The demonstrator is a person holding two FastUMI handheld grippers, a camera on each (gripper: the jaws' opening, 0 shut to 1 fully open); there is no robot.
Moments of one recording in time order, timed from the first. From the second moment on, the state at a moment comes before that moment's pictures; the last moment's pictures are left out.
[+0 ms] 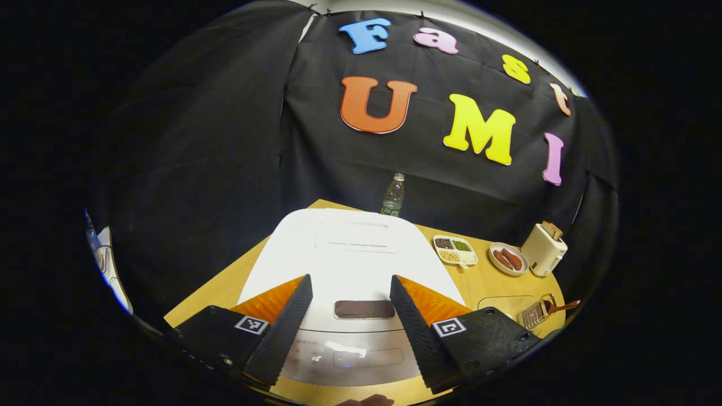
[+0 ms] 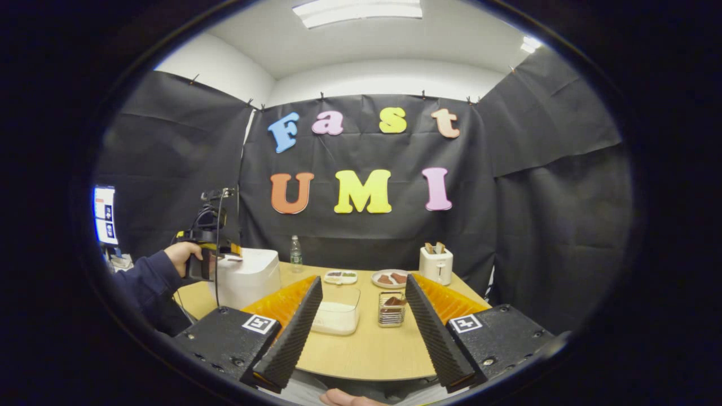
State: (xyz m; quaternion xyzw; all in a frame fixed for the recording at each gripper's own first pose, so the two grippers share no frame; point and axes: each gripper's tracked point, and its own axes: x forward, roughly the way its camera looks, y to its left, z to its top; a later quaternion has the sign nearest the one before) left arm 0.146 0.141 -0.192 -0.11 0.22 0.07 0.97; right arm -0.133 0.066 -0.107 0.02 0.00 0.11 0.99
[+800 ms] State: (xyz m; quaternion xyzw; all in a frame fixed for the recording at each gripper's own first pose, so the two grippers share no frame) left arm 0.027 0.078 -0.066 -0.01 0.08 0.04 1.00; right arm -0.108 0.078 -0.104 0.04 0.02 0.10 0.99
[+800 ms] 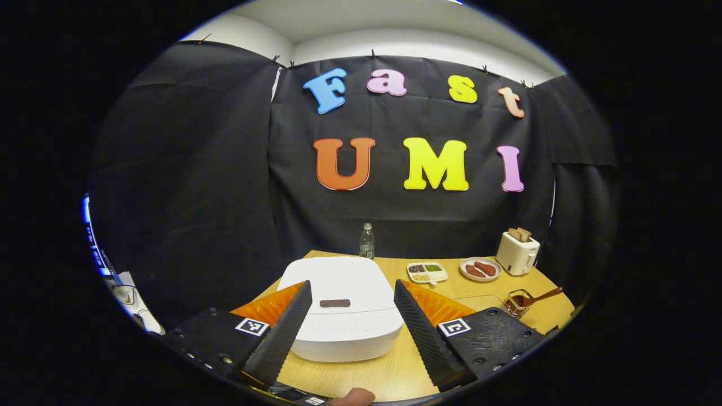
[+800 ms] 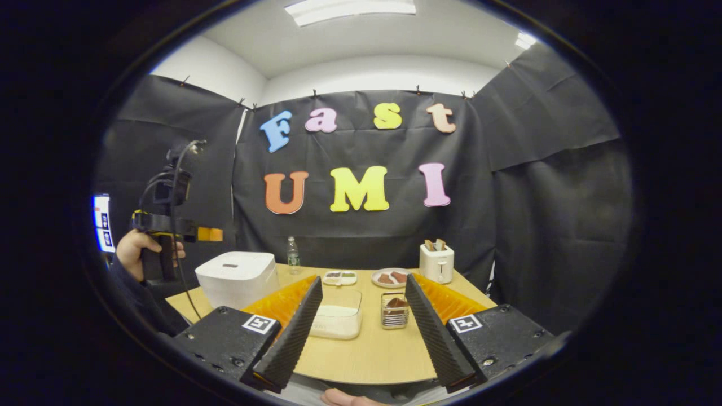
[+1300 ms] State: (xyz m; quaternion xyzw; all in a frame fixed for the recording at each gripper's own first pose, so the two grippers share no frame) left arm -0.071 0.056 -0.038 0.01 -0.01 0.00 1.00; right arm -0.109 0.099 -0.085 0.03 0.00 0.11 0.99
